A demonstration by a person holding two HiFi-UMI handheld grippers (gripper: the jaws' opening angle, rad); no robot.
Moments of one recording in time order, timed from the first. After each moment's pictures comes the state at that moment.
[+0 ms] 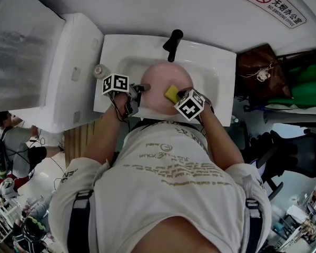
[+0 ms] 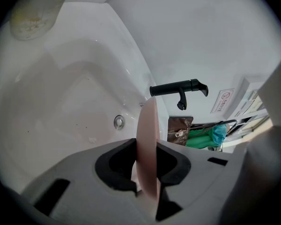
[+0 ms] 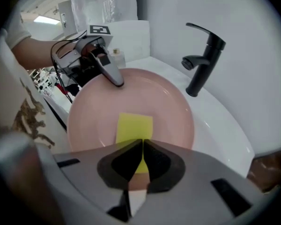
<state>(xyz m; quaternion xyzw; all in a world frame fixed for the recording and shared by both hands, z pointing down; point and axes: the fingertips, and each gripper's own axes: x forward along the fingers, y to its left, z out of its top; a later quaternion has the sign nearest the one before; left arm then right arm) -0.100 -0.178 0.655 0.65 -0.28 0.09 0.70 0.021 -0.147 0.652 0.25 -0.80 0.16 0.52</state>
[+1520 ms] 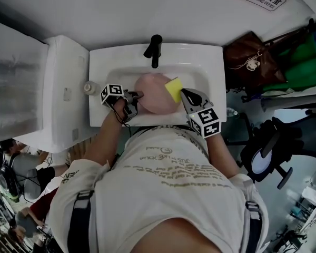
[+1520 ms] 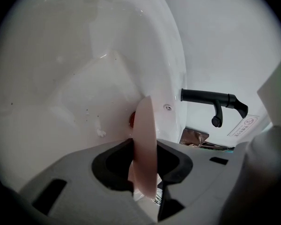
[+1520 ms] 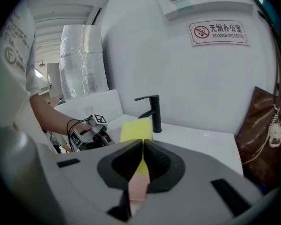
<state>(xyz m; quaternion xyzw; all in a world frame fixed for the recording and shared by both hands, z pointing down) -0.094 -0.177 0.718 0.52 -0.32 0.10 0.79 0.076 -0.163 0.544 0.46 -0.84 0.19 0.19</state>
